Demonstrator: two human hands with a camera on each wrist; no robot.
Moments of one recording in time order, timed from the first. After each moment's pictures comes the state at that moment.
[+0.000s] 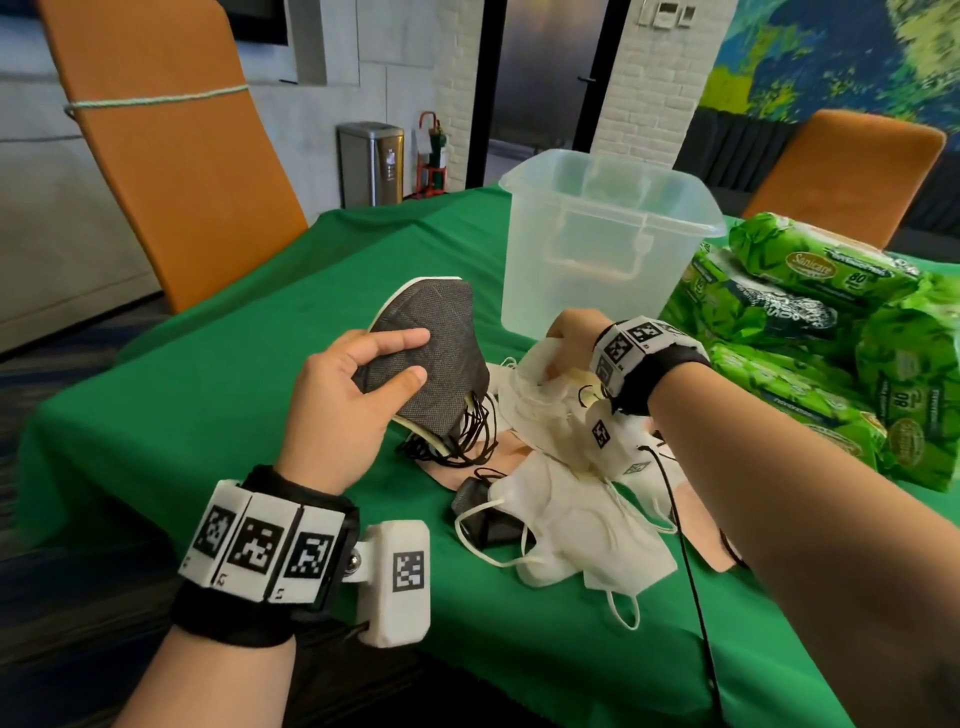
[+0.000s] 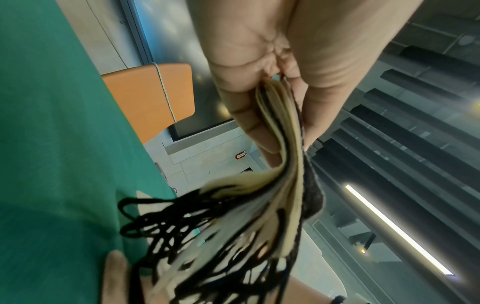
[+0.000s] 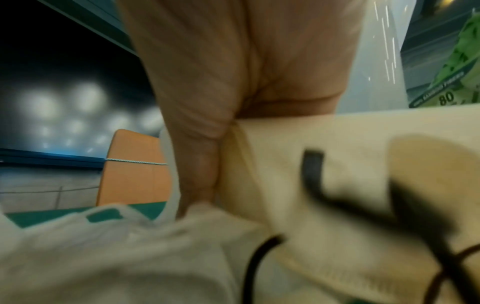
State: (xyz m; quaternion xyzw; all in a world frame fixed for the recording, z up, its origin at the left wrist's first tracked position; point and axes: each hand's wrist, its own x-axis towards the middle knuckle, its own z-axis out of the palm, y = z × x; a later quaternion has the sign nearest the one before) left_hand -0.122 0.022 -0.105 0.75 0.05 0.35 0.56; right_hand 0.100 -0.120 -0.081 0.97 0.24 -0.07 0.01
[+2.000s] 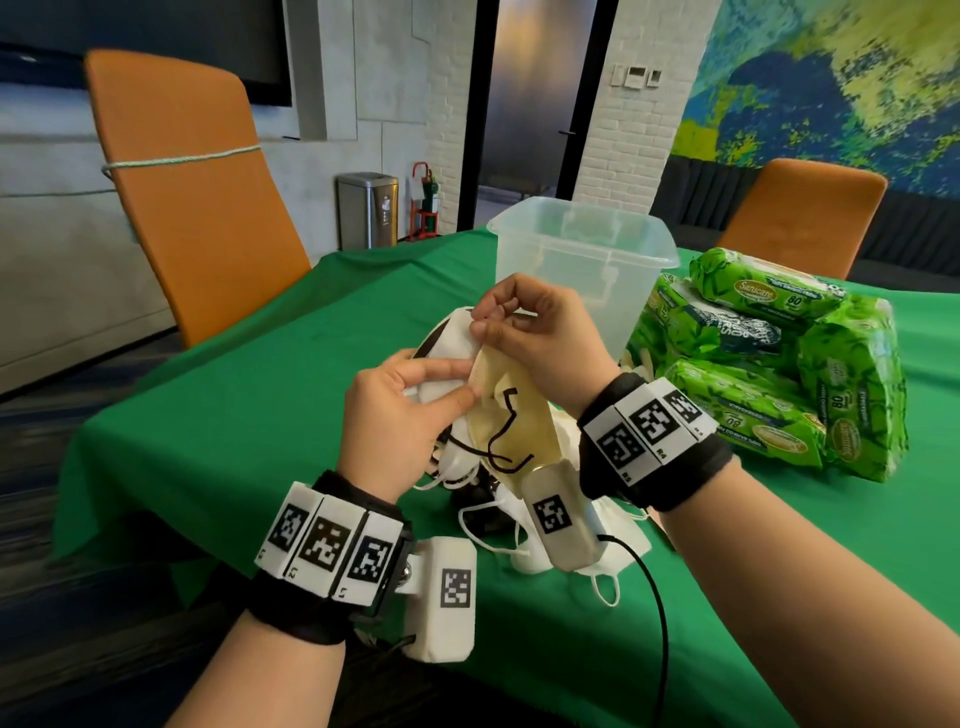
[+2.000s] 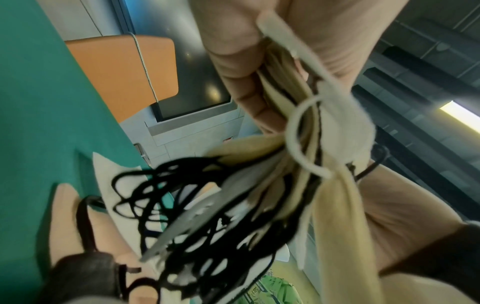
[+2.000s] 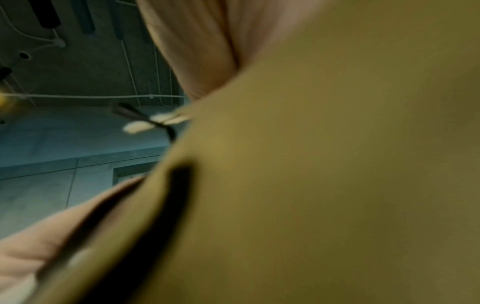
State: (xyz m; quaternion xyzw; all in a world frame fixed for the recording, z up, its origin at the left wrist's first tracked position) left_hand -0.149 -0.029 -0.076 0.73 0.06 0.36 0.58; right_hand -0.047 -0.130 -0.030 0.70 0.42 0.00 -0.58
